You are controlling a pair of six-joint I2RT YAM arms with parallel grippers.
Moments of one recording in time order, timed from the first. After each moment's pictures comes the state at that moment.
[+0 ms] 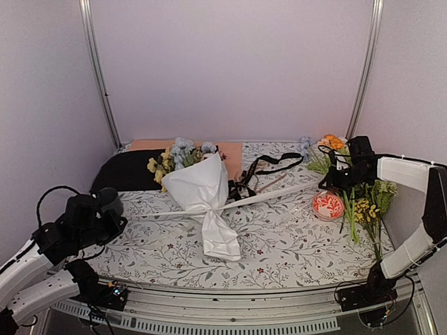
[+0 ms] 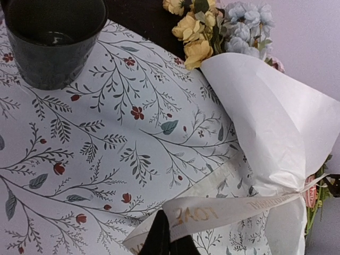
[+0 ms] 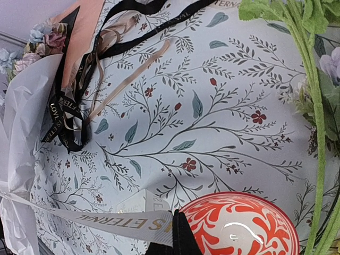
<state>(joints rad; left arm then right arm) -0.56 0.45 0.38 -0.60 -0.23 -0.98 0.10 1.49 0.95 -0.42 -0.38 0.25</state>
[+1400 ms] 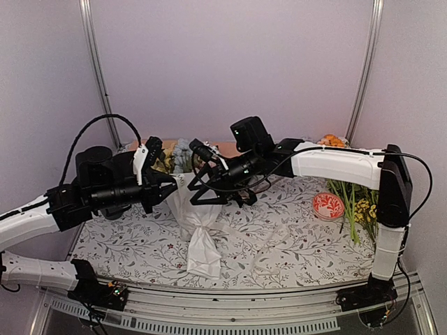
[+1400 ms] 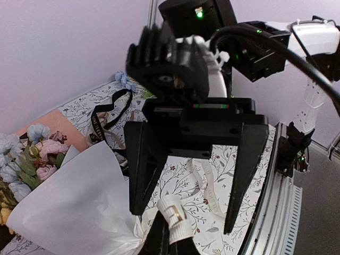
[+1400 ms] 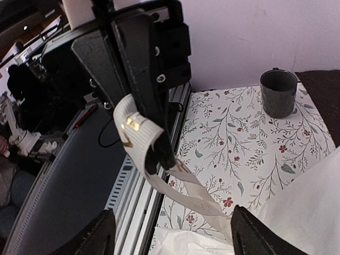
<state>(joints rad) -0.86 0.91 0.76 -0.08 0.16 -0.12 0.91 1.94 1.63 -0.23 -0.95 -0.11</state>
